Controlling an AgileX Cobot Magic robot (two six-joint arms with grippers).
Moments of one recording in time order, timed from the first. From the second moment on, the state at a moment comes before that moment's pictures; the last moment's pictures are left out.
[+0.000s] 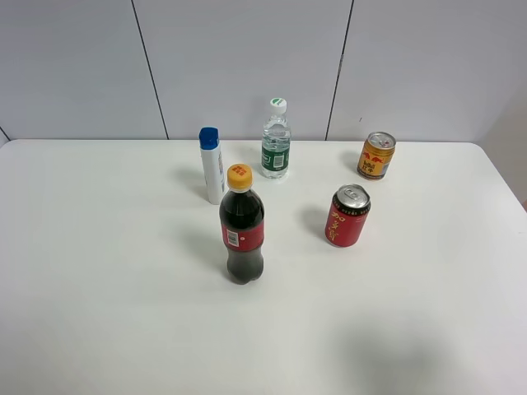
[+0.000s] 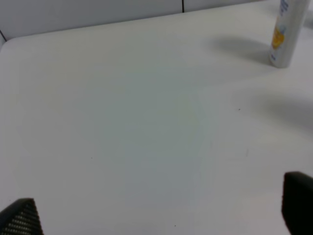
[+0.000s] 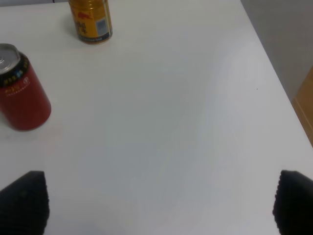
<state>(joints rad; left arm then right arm) 0.08 -0.01 -0.51 -0.06 1.06 0.15 -0.07 0.00 -0.50 -0.05 1.06 0.02</state>
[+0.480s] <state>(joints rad) 0.08 -0.01 -0.51 -0.06 1.06 0.15 -0.07 0.00 -0.50 -0.05 1.06 0.02</state>
